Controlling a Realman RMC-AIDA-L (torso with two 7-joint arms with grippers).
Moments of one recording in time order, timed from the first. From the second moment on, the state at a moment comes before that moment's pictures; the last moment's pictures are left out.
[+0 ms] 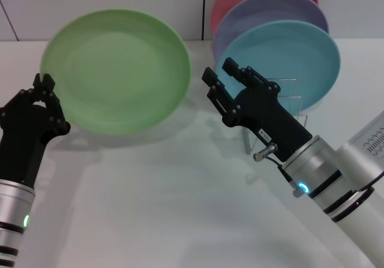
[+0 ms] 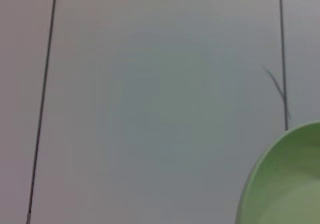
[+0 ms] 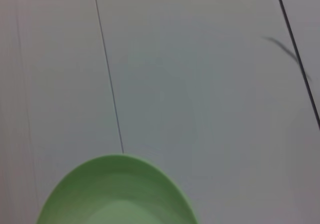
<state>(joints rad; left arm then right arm) -0.11 -2.08 -0.82 -0.65 2.41 1.23 0.12 0.53 2.09 0.29 0.46 -2.09 -1.27 0.20</state>
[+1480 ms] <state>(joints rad) -0.13 -2.08 -0.71 -0.67 2.27 1.27 0.31 0.58 2.09 0.30 0.48 -2.09 -1.08 0.20</state>
